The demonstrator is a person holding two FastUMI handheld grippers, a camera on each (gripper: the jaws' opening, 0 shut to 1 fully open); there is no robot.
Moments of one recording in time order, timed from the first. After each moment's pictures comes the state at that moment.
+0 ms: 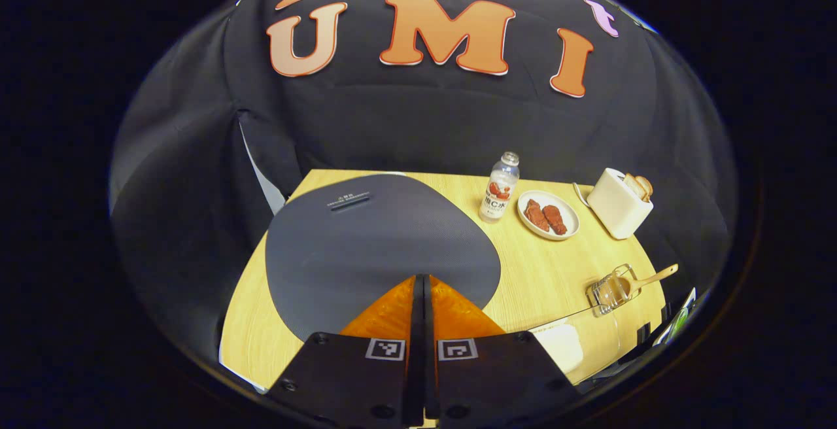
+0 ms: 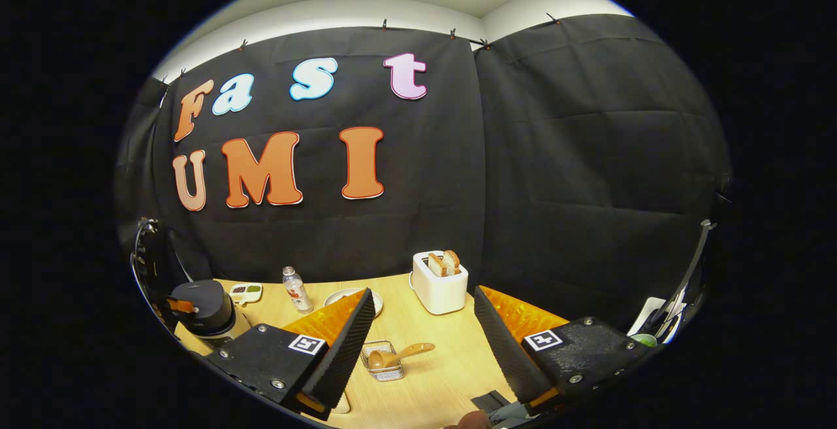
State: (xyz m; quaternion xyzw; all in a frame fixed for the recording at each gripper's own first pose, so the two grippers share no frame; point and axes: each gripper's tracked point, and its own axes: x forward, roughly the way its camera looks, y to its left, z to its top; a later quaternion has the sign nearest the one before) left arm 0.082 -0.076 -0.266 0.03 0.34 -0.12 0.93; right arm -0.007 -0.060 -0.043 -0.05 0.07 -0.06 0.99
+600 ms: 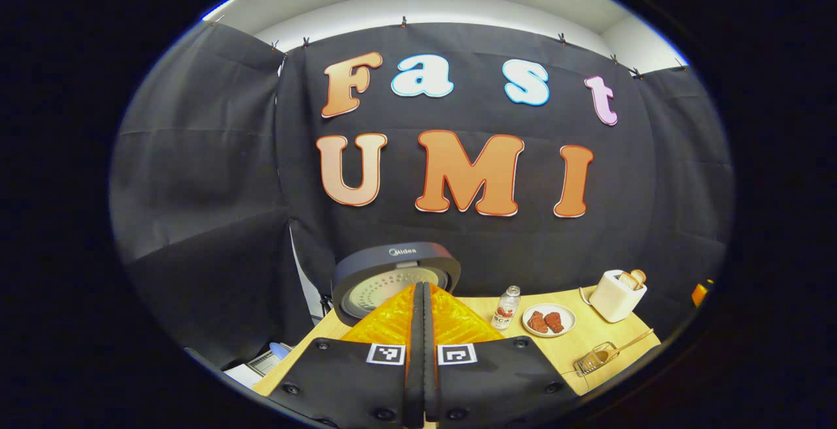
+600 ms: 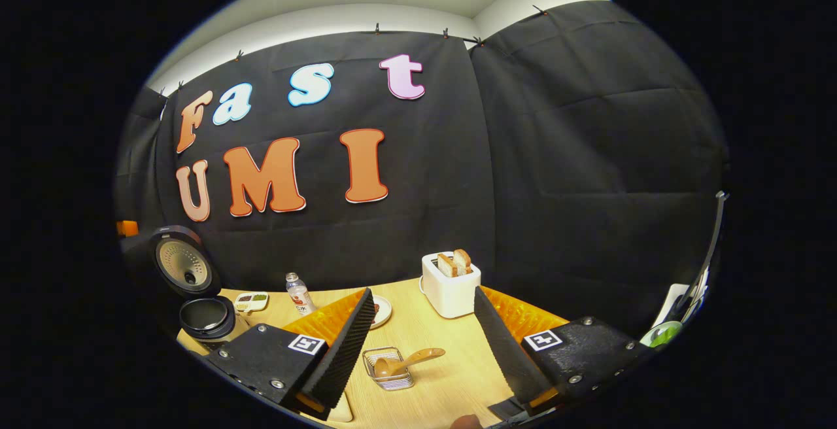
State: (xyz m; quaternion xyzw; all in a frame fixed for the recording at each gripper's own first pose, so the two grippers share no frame) left arm 0.069 -0.046 -0.069 0.01 0.12 -0.06 0.99; right arm 0.023 -0.072 -0.096 -0.01 0.06 -0.05 1.00
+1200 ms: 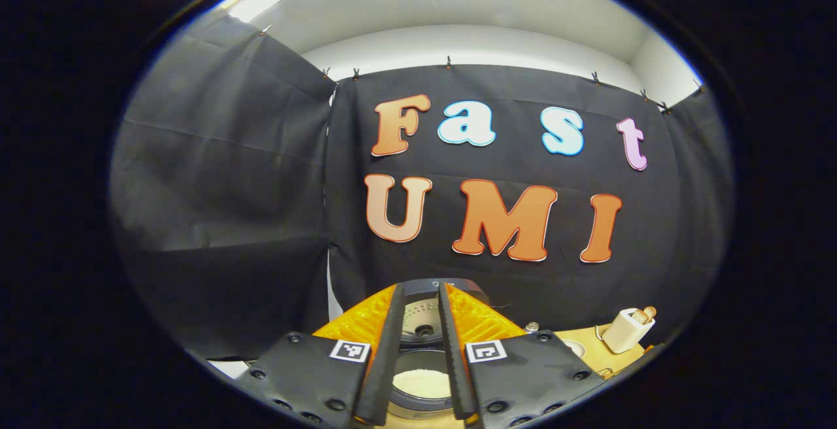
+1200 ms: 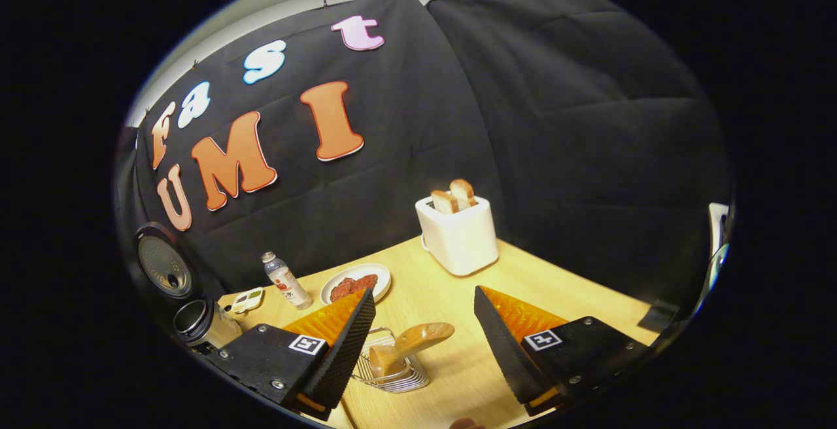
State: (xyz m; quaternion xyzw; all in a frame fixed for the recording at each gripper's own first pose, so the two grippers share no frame) left arm 0.033 0.008 -0.026 -0.03 0.04 0.03 1.00; right arm 0.100 -0.081 -0.250 0.11 0.13 -0.03 0.98
